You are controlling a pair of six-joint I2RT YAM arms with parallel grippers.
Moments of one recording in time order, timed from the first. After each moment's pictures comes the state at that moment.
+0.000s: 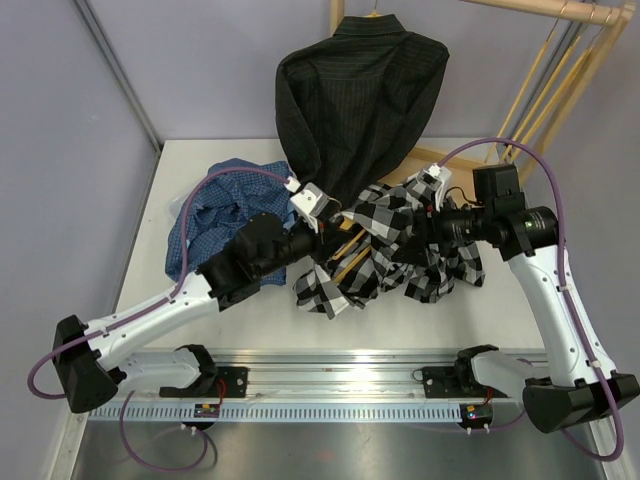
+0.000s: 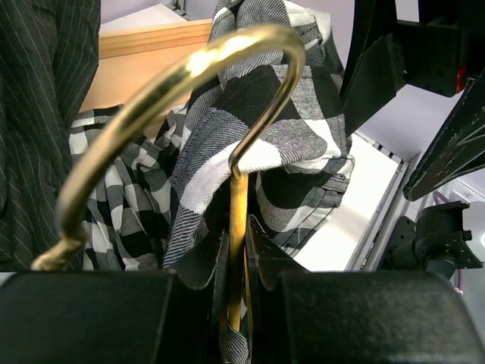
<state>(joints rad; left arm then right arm) -0.93 1.13 0.96 0.06 0.05 -0.25 0.22 1.12 1.36 -1.07 -0.85 -0.19</state>
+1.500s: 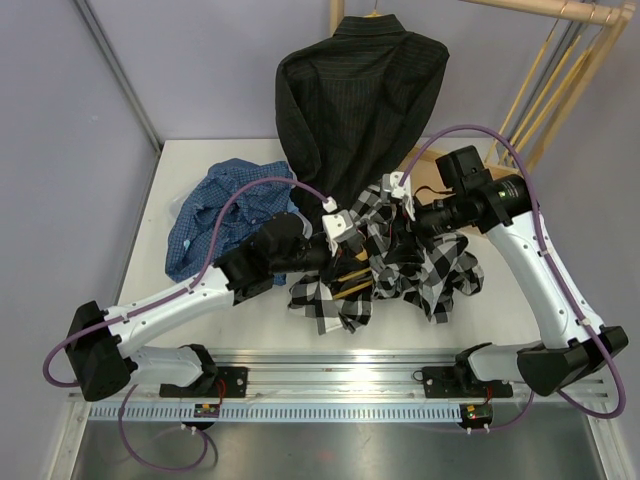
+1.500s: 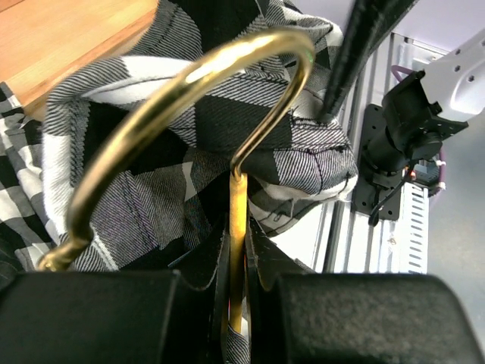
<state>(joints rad) -0.93 1.23 0.97 -0.02 0.39 -0.04 0.39 1.33 1.59 -1.28 -0.87 -0.71</state>
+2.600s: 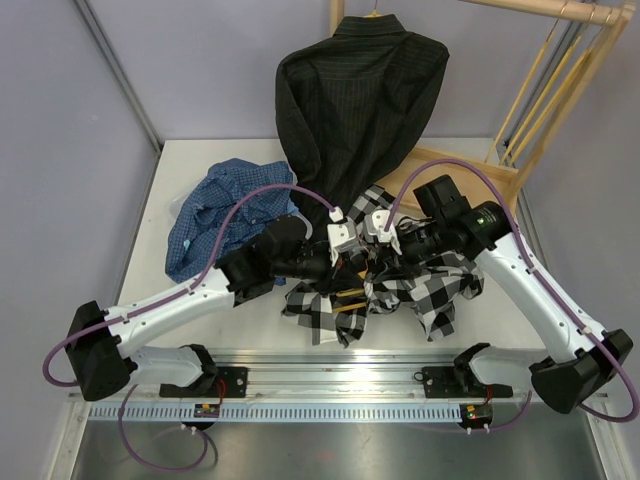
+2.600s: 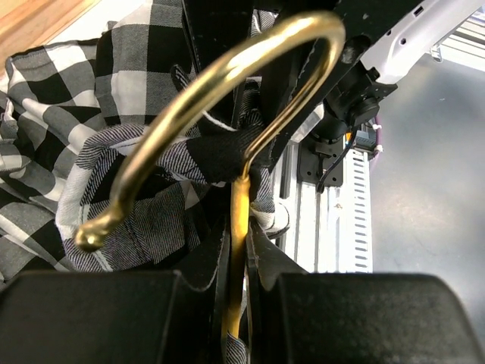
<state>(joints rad) -0.94 1.23 0.97 -0.08 0.55 -0.06 0.54 1.24 1.34 -1.14 -0.86 -0.90</state>
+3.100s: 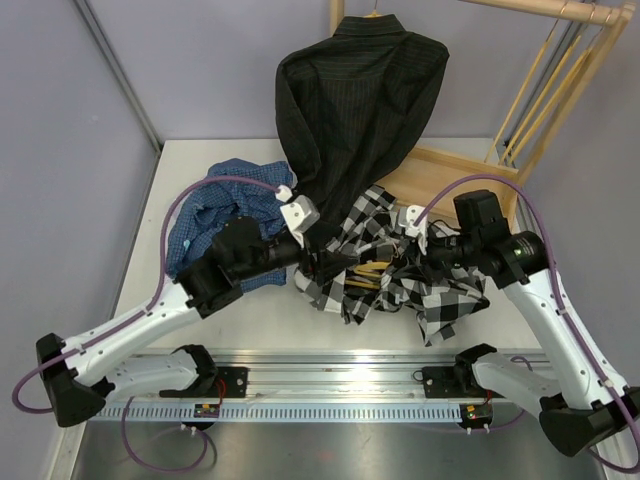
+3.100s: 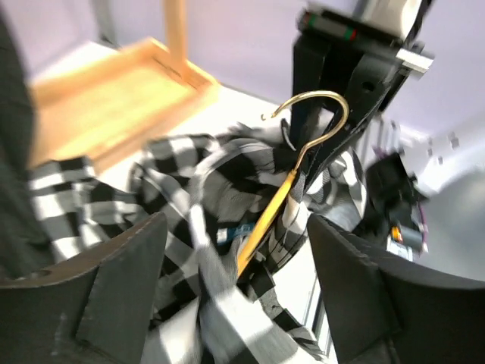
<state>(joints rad) -0.93 1.04 0.96 0.02 0.30 -0.12 0.41 1.02 1.20 -1.03 -0.78 -0.67</state>
